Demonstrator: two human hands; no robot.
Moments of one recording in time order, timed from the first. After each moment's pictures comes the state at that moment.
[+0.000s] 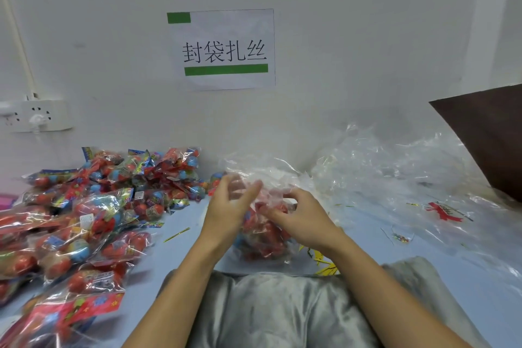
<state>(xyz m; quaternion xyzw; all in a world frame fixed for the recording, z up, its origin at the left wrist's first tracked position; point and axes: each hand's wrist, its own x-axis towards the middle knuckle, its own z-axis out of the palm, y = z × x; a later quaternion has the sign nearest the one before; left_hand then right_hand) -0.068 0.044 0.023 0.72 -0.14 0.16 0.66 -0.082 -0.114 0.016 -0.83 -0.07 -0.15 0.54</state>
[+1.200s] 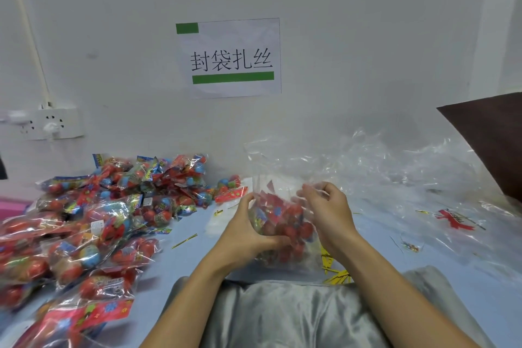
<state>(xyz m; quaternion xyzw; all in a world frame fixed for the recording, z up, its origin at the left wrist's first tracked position) -0.056 0.050 -0.005 0.78 -0.23 0.04 0.59 -0.071 -0.123 0.023 -0.63 0.04 -0.21 0.75</state>
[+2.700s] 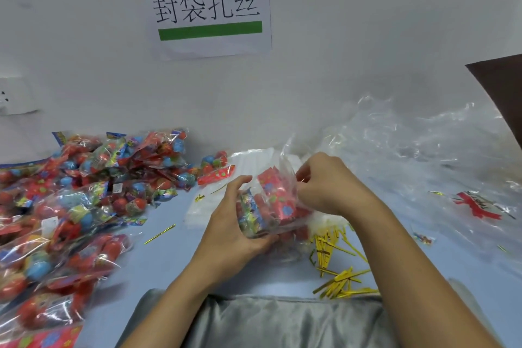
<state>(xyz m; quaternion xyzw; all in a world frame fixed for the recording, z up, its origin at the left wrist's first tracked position) -0.050 0.036 -0.008 0.80 -0.26 0.13 0.53 -0.052 -0.149 0.071 -0.94 0.00 -0.09 0.32</state>
